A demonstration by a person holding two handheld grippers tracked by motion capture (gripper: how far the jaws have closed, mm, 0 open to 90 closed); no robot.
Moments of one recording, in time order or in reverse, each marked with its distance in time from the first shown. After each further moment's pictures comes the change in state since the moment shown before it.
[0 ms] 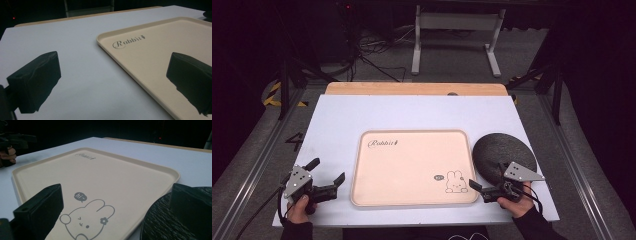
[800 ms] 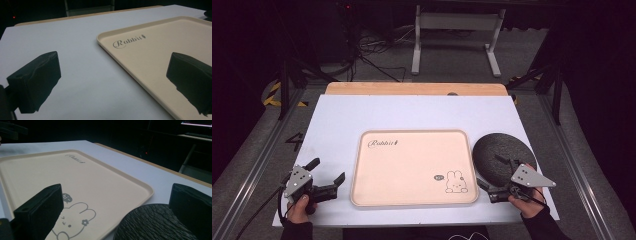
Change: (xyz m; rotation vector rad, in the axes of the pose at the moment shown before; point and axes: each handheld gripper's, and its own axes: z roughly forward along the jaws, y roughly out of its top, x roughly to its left) left arm 0.000 0.000 0.000 0.008 0.002 -0.002; right arm 0.000 0.015 -0.023 -0.030 -0.093 -0.199
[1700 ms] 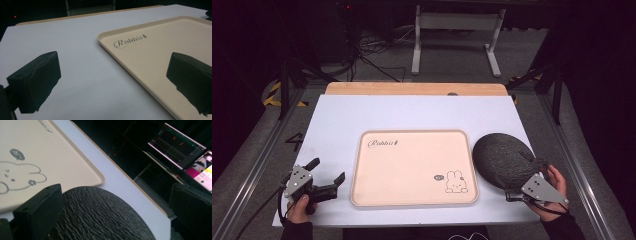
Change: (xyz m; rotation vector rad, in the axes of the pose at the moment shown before) left arm 0.000 0.000 0.000 0.001 0.008 -0.001; right arm -0.015 -0.004 -0.037 0.063 -0.225 -0.450
